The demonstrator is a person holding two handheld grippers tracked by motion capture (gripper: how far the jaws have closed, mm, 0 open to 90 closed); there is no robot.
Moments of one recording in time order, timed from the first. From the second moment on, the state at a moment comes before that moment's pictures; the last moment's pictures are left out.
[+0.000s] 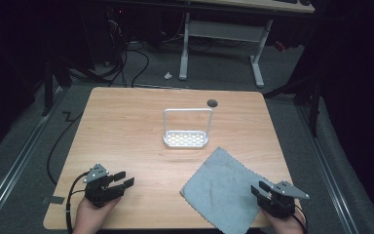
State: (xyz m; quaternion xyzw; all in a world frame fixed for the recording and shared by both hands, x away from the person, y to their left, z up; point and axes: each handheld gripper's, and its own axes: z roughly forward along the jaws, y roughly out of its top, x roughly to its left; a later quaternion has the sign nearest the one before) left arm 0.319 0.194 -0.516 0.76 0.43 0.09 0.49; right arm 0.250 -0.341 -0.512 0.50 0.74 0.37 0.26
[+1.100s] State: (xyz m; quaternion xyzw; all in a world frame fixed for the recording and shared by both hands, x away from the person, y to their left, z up) left arm 0.315 0.192 -0.515 0.75 0.42 0.11 0.49; right arm 0.254 -0.336 -0.520 0.49 0.78 0.31 0.24
